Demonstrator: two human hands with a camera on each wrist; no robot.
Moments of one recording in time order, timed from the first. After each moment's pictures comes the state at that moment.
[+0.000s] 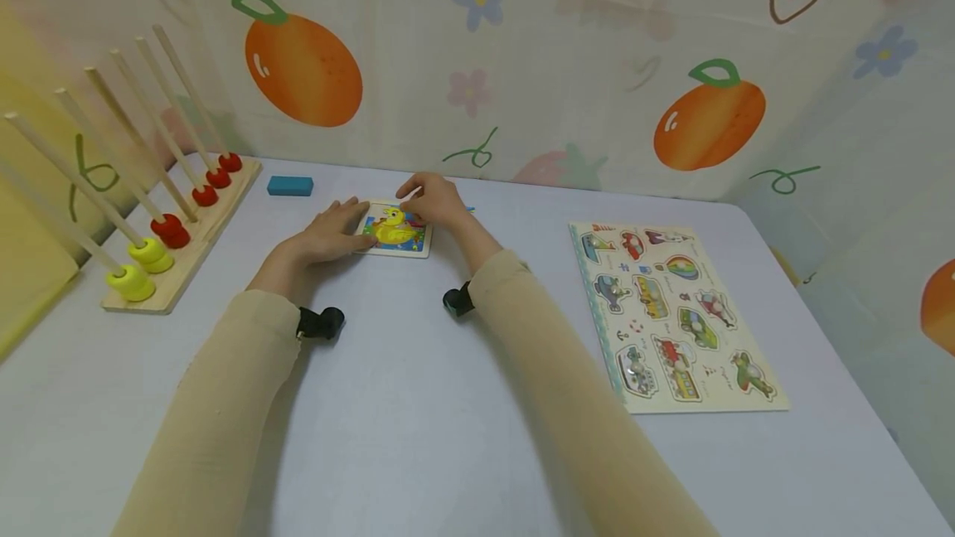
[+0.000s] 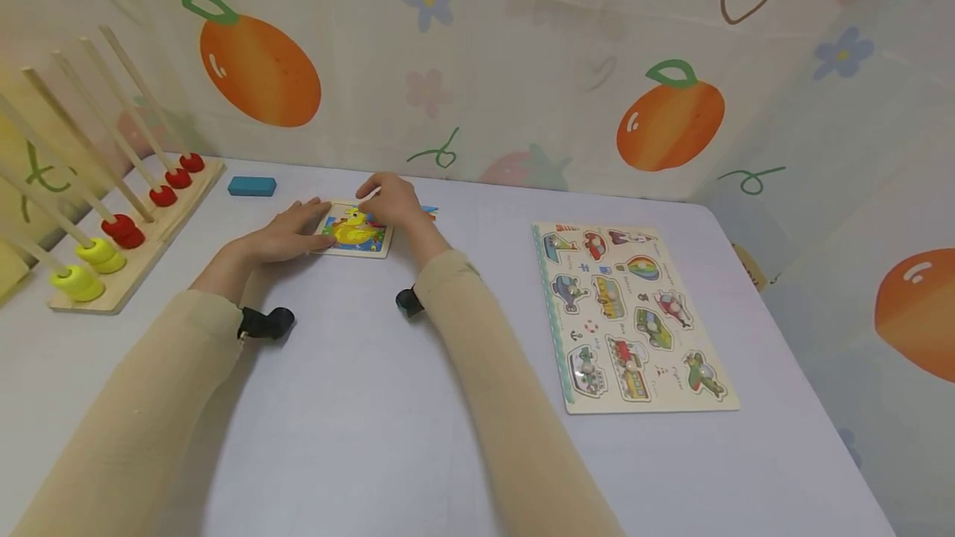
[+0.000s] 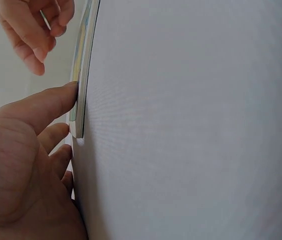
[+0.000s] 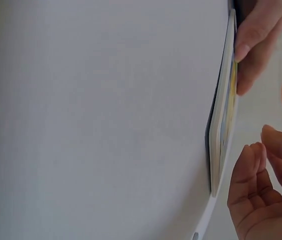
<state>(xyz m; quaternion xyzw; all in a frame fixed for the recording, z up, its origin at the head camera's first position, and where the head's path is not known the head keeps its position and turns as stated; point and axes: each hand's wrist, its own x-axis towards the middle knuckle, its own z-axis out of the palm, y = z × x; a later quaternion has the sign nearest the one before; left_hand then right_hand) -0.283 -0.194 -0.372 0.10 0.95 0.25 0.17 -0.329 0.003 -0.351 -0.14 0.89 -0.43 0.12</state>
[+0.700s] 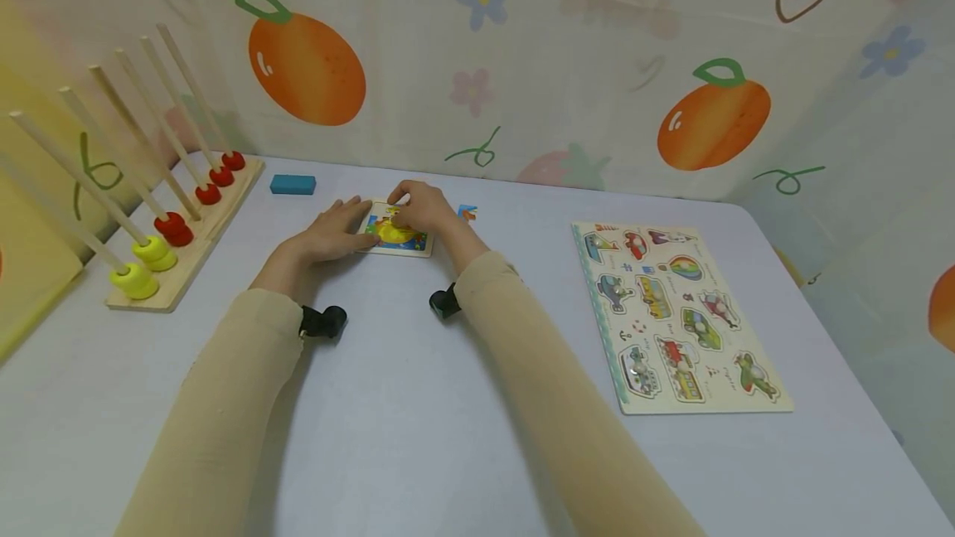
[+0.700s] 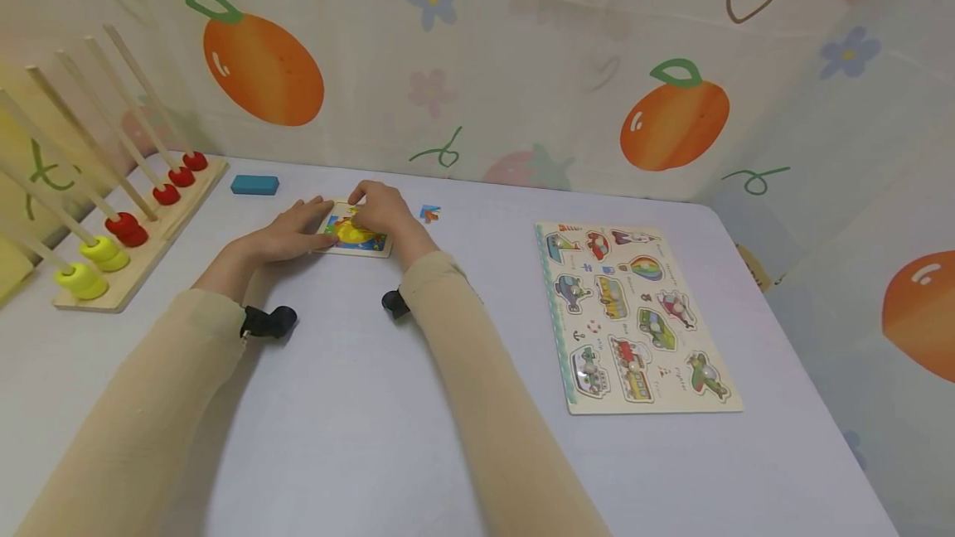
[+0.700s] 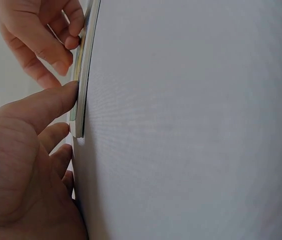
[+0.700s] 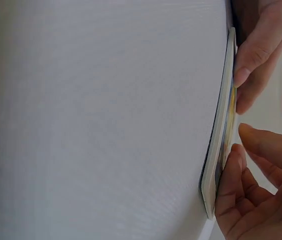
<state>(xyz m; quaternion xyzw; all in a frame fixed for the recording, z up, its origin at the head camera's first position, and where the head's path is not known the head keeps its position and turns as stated) -0.282 -0.194 -0.371 0.11 0.95 0.24 0.16 -0.328 -0.012 -0.354 -0.18 0.92 -0.32 0.15</state>
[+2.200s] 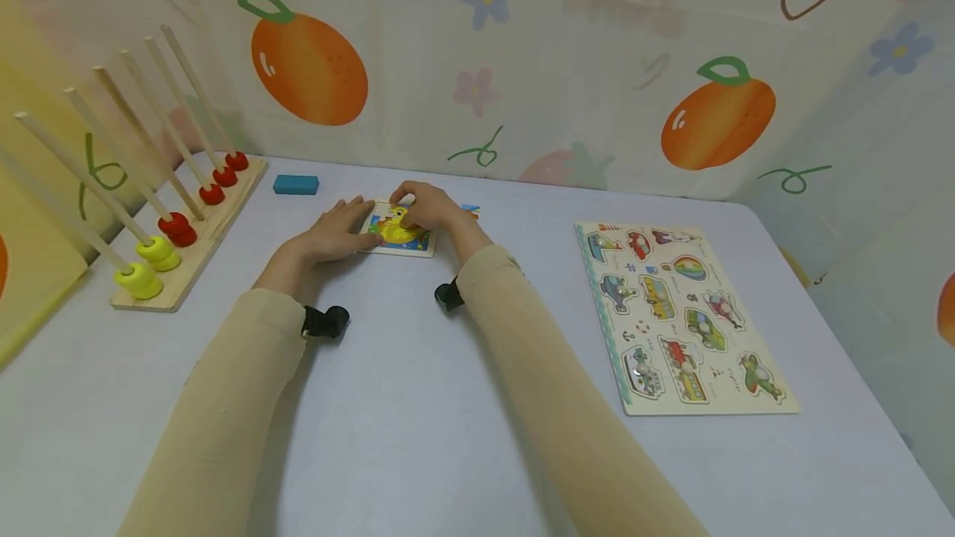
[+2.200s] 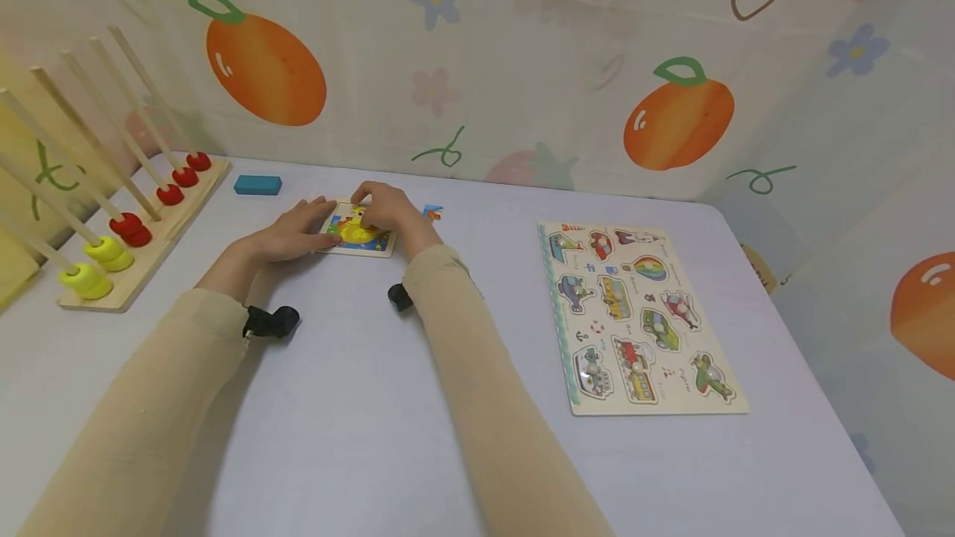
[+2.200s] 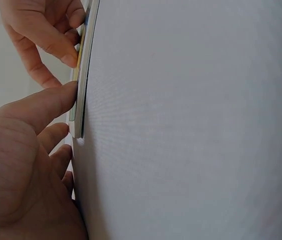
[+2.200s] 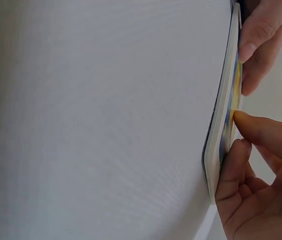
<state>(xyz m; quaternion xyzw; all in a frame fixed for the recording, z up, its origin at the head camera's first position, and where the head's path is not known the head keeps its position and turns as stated) -0.282 -0.193 -0.370 0.10 0.95 0.24 0.17 -0.330 -0.005 -0.349 -0.20 0.90 -0.34 0.21</state>
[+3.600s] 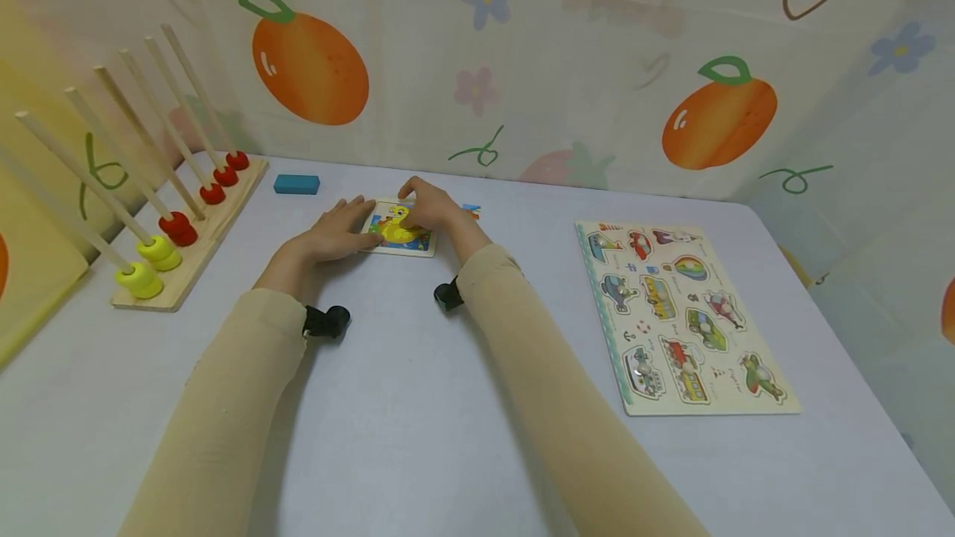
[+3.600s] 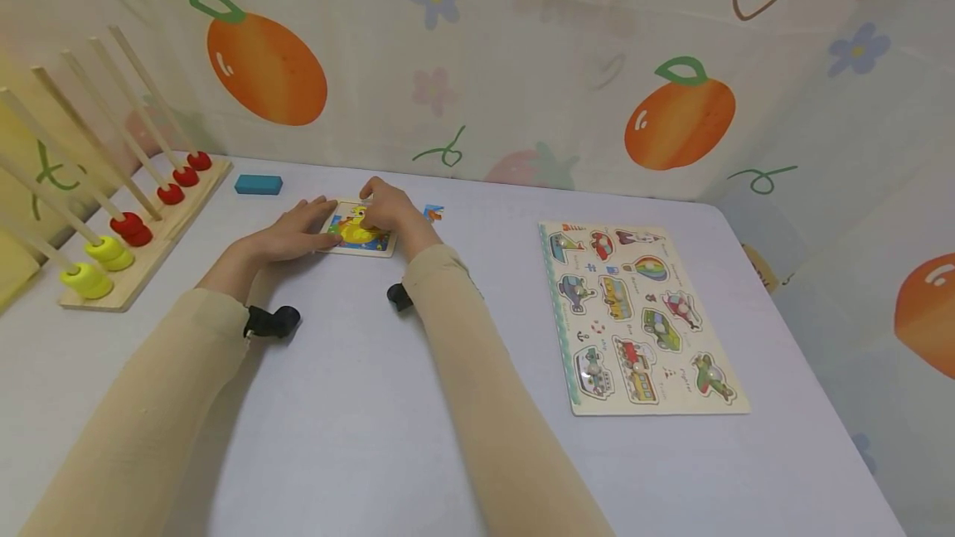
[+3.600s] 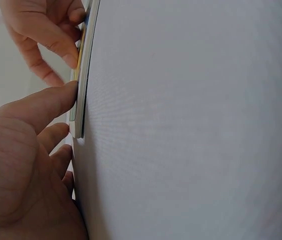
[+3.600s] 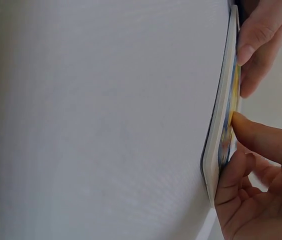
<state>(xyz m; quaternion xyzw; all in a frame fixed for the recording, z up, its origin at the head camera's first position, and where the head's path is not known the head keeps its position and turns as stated) -0.282 -0.193 -0.371 0.10 0.95 0.24 0.16 -0.332 -0.008 -0.349 -0.17 0.91 -0.30 0.21</state>
